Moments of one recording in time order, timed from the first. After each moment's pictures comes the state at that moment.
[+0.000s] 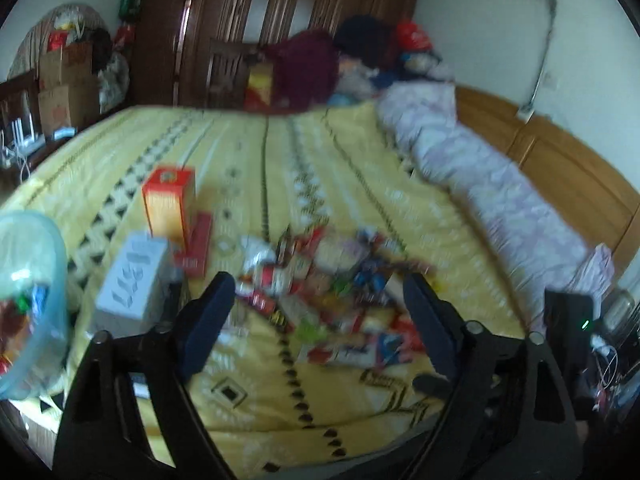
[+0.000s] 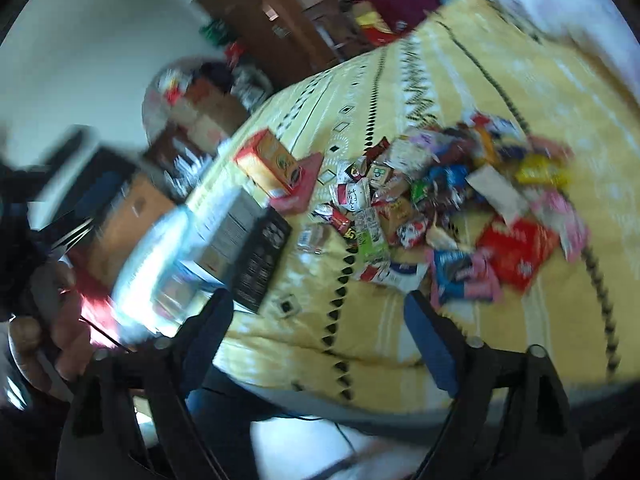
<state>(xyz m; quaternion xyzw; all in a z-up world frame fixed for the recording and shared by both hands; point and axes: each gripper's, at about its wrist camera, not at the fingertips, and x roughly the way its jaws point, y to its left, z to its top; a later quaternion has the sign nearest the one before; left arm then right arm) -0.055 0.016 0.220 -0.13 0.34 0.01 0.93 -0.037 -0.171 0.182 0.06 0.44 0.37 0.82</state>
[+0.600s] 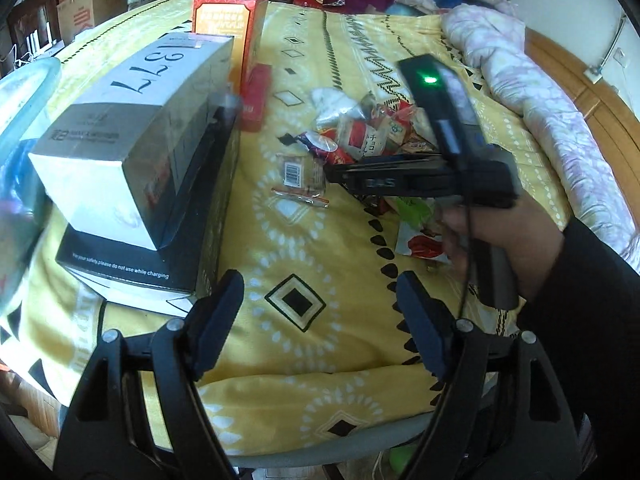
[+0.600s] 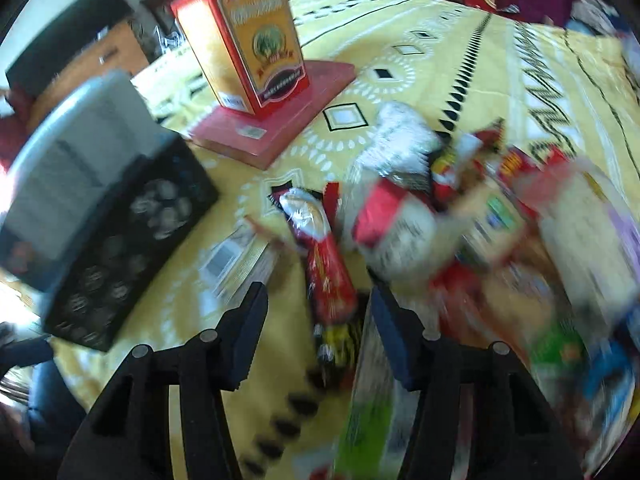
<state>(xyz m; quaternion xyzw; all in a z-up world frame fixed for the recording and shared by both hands) -0.058 0.063 0.099 -0.17 0.46 0.05 0.87 0.111 0.039 0.038 -0.15 0.50 0.41 0.75</state>
